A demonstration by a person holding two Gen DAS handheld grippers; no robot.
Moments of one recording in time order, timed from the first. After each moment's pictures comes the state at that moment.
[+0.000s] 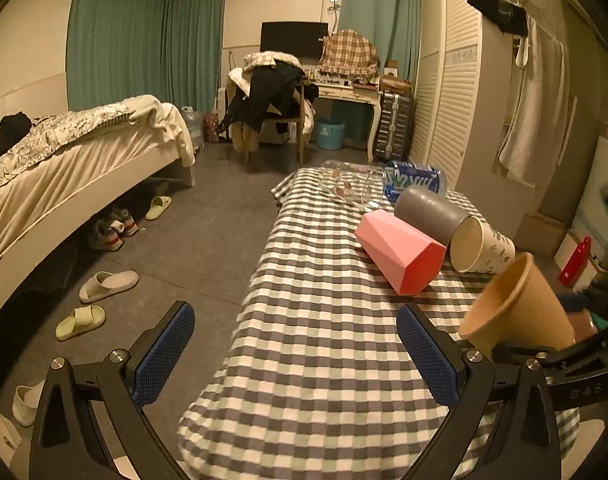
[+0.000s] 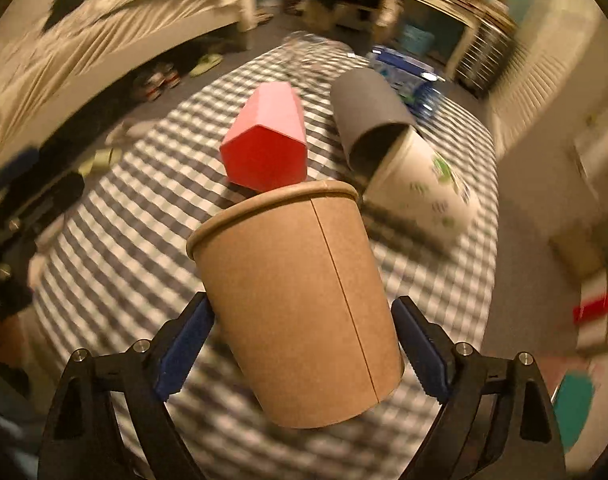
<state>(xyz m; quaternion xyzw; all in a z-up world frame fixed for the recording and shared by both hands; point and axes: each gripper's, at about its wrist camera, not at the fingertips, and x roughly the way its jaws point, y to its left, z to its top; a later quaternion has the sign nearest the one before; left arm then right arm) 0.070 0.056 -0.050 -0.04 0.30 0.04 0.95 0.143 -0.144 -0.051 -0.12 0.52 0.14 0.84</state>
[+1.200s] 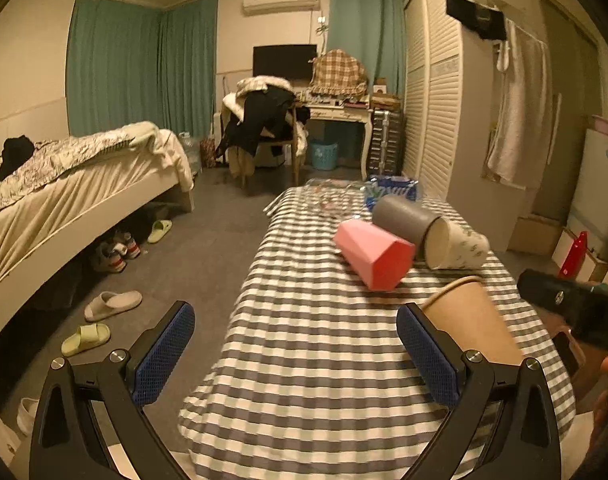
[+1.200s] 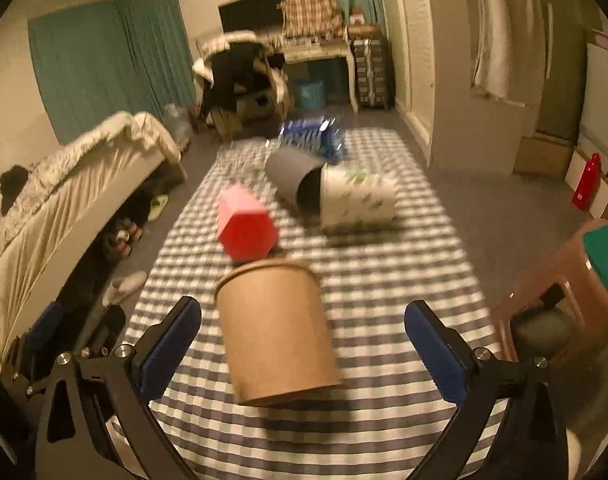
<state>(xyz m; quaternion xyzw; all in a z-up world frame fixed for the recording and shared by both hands) 0.030 0.024 -0.038 -0.02 0.26 0.03 0.97 0.071 -0.184 -0.012 0.07 0.36 0.04 0.93</state>
